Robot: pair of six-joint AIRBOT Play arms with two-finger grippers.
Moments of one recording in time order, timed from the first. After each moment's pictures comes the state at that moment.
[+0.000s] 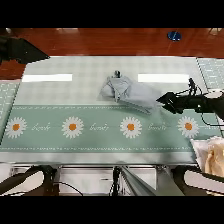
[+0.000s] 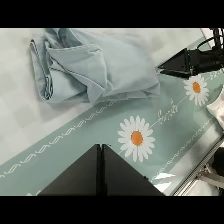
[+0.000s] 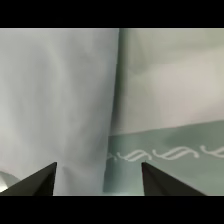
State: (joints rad) left arm 0.16 -1.21 1.59 0.70 -1.56 -1.14; right arm -0.25 -1.38 0.77 -0.65 0.90 1.22
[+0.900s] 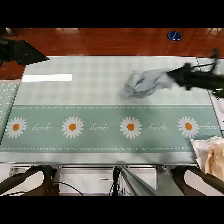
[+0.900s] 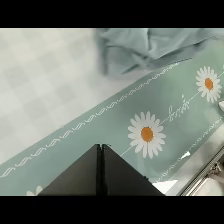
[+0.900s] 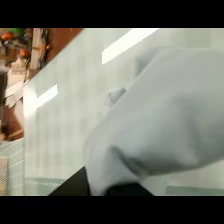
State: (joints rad) left arm 0.16 -1.22 1.59 0.75 -1.56 -1.14; right arm -0.33 -1.11 1.01 -0.52 1.06 1.31
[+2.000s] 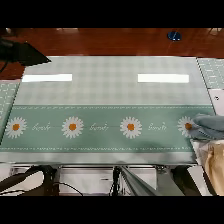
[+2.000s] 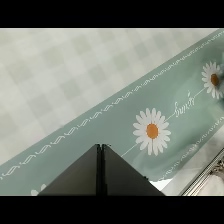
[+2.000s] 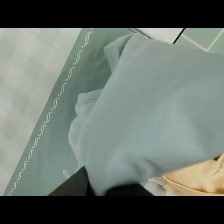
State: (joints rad) left arm 0.16 -1.26 1.59 0.76 -1.56 -1.11; right arm -1.30 -0.86 1.29 -1.13 1.73 1.52
